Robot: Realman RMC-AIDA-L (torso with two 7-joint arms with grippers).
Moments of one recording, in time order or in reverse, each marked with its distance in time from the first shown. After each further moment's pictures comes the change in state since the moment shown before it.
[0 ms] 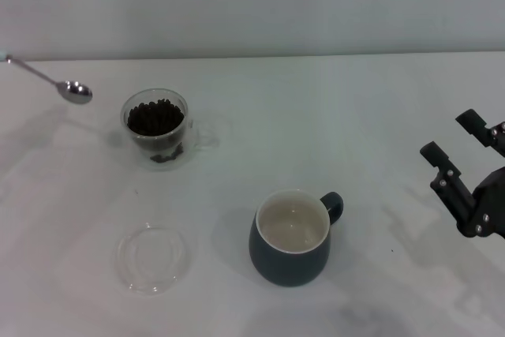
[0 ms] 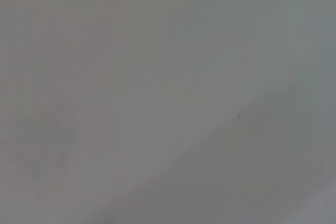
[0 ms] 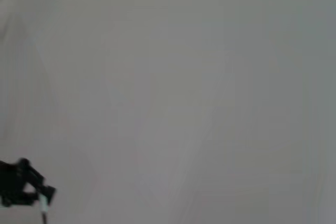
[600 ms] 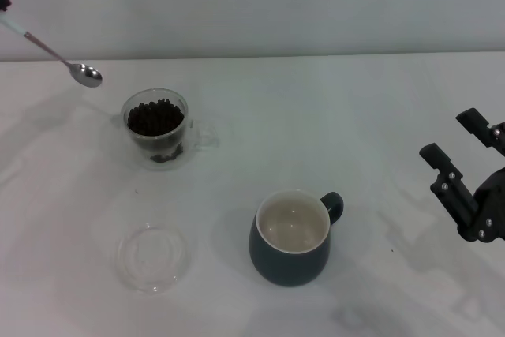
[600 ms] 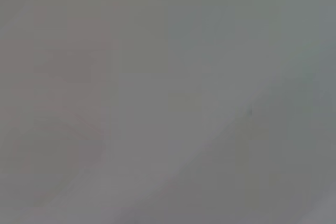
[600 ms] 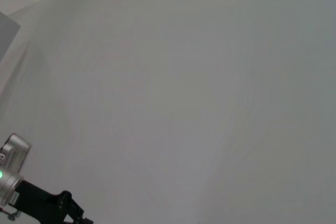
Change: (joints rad) left arm -0.094 0.012 0.000 0.037 0.101 -0.122 -0.025; right arm 0.000 -0.001 -0.024 -0.013 0.000 -0.048 -0.003
